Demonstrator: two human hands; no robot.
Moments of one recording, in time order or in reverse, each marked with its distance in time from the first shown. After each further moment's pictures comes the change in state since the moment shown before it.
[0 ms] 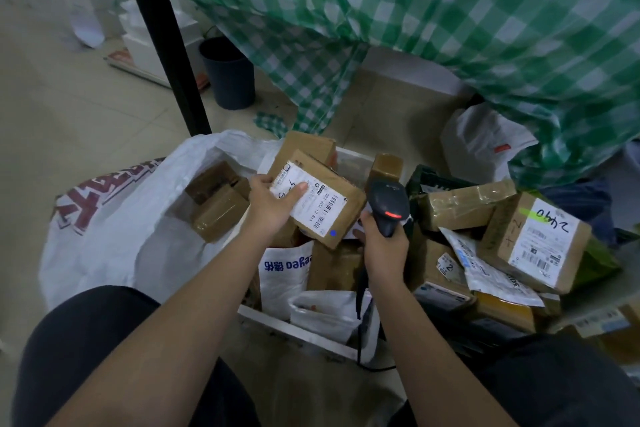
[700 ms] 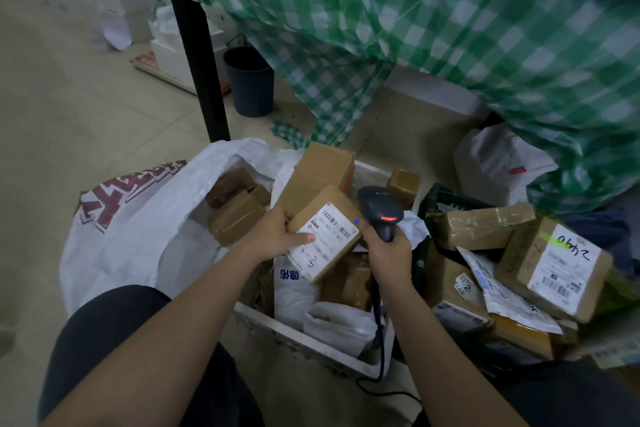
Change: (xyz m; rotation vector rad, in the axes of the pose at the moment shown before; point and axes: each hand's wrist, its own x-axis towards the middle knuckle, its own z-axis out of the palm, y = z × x) left_hand -0.011 -0.008 -0.050 0.463 -0.359 0.036; right_hand -0.008 -0.012 0.020 -0.234 -0.123 -0.048
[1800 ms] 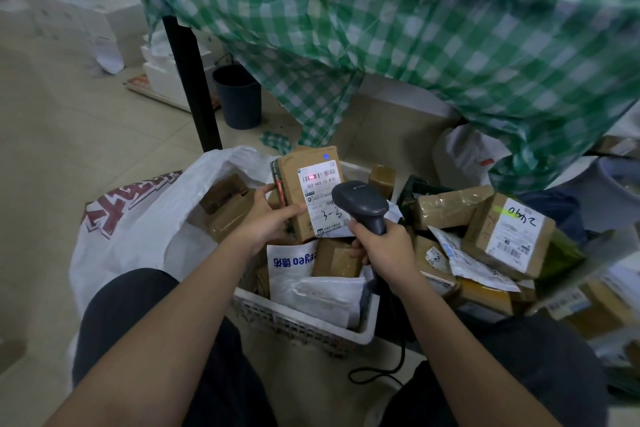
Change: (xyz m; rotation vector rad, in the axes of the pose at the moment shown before) left_hand -0.050 0.038 0.002 -0.600 0.087 -0.088; right_hand -0.066 -0.036 -0.057 -0.113 -0.213 -0.073
